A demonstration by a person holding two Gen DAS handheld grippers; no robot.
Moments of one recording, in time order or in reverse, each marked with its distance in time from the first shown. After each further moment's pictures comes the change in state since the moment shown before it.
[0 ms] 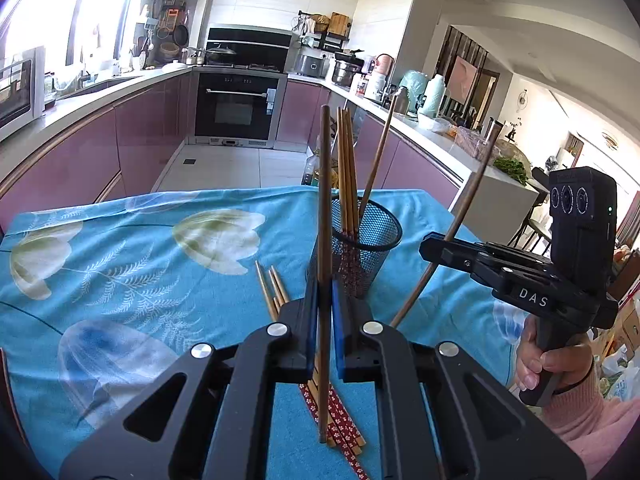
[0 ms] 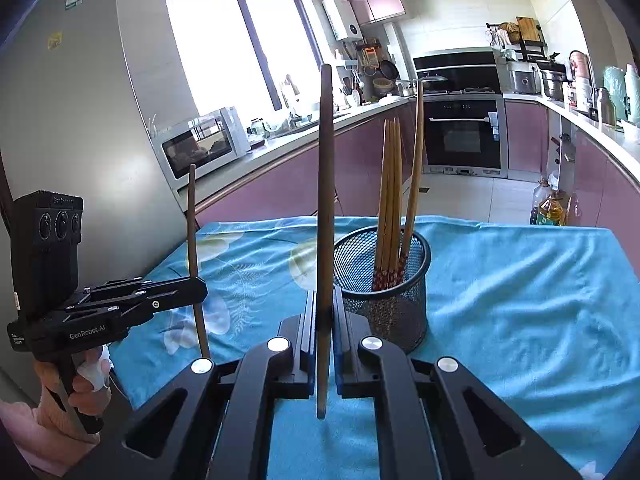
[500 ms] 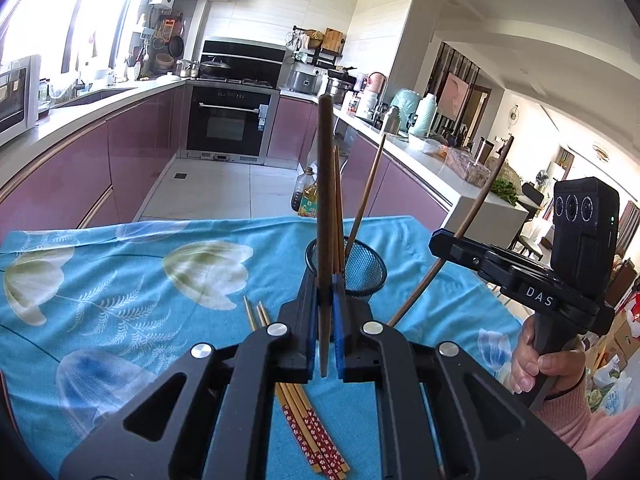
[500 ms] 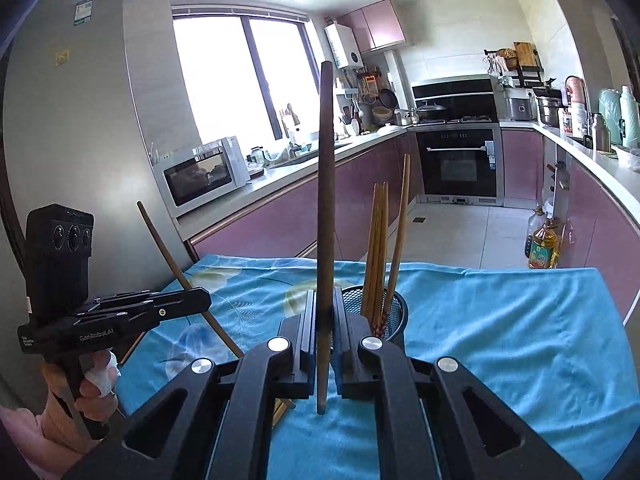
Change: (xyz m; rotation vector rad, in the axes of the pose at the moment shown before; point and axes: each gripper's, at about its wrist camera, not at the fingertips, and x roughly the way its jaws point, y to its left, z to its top) left arm -0.004 -0.005 0.031 -0.011 -0.061 -0.037; right arm -0.023 -0.005 0.032 -0.023 -0.096 -0.012
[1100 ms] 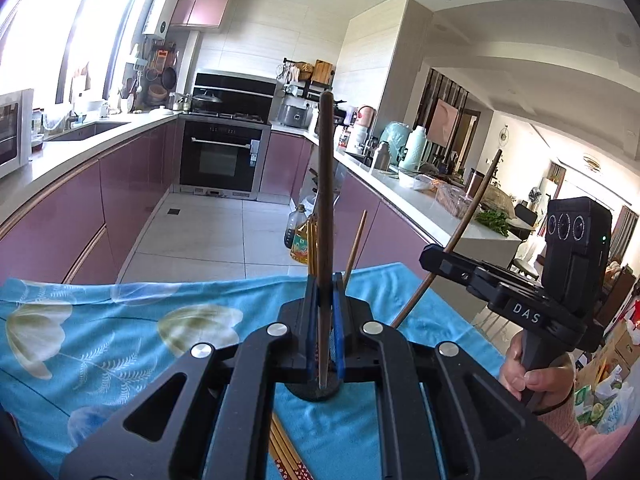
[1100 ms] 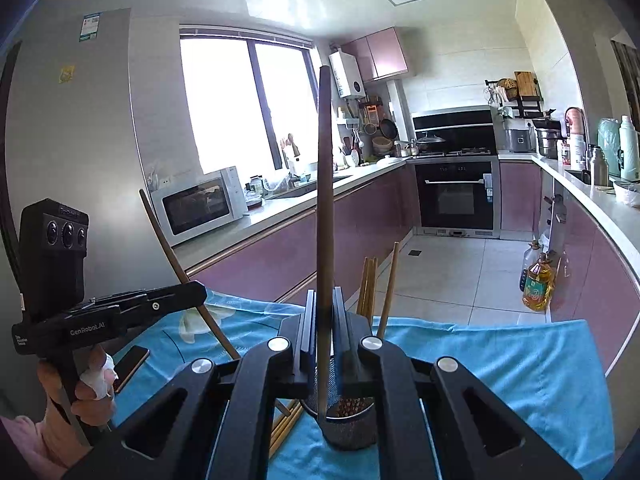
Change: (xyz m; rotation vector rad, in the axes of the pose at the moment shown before) left arm -0.009 -0.017 0.060 0.031 -0.123 -0.022; right arm -0.007 -0.008 0.049 -0.037 -0.098 -0.013
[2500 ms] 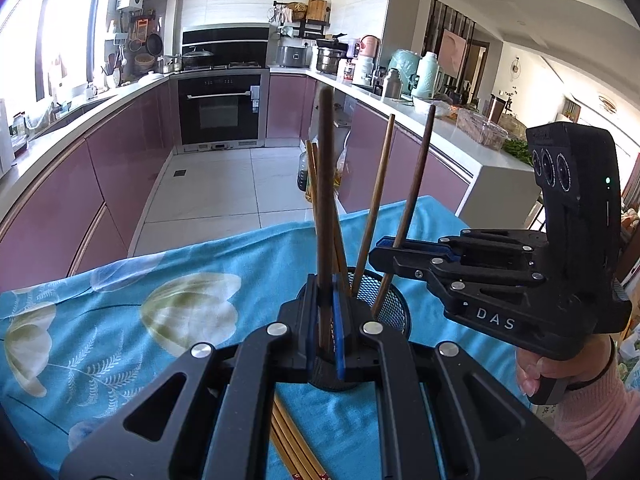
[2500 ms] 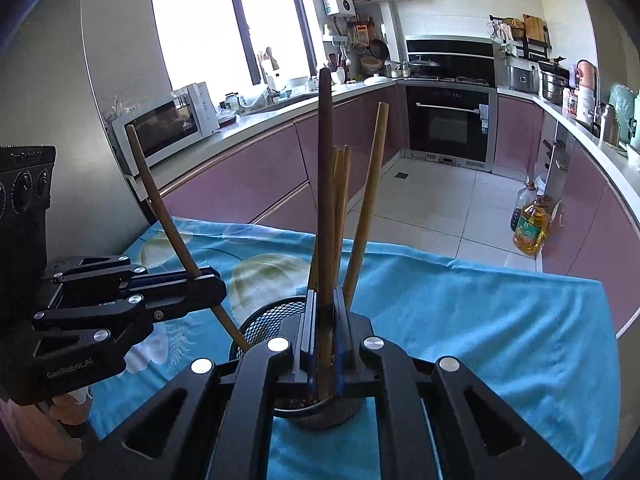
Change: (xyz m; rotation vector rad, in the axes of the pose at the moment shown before) left arm 0.094 -0.014 -0.017 0.097 0.254 0.061; right arm 0.091 -0.018 -0.032 -0.001 0.325 -0.065
